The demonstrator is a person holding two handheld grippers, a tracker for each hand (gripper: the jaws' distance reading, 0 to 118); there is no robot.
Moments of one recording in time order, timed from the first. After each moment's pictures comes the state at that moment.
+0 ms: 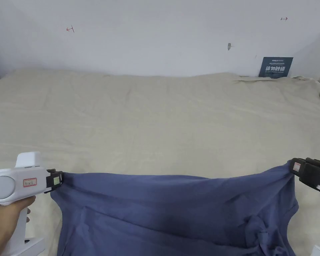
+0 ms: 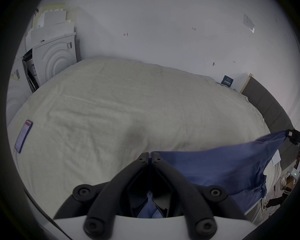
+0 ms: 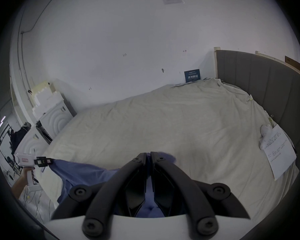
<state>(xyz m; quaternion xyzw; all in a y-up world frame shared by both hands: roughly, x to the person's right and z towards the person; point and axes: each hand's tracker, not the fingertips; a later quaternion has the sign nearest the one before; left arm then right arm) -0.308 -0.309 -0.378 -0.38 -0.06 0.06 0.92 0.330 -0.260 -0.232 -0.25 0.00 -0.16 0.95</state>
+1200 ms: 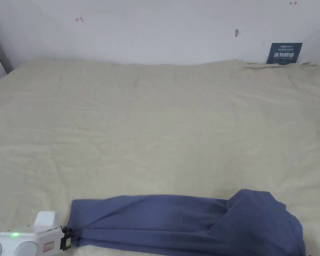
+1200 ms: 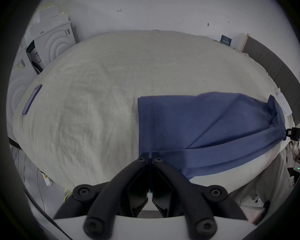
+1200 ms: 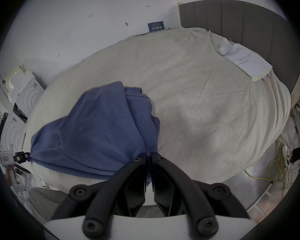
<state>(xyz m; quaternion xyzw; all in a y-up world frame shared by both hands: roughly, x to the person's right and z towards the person) -0.307 -0.435 -0.256 -0.47 -0.04 -0.01 0.88 0.297 -0.432 -0.108 -0.44 -0.11 -0.14 0.88</state>
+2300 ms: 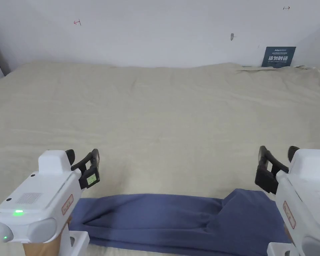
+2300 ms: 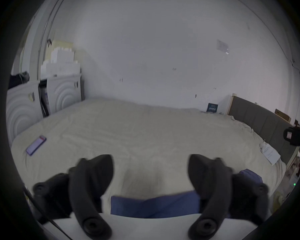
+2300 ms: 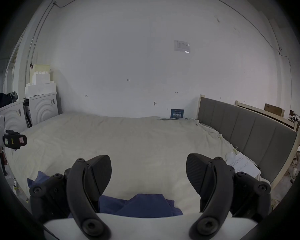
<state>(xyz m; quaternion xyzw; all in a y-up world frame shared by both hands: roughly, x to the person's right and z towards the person) -0.220 -0.294 -0.239 -0.12 -0.06 0.02 0.99 0.188 -0.255 -0.150 -0.11 -0.10 0.01 0.99</state>
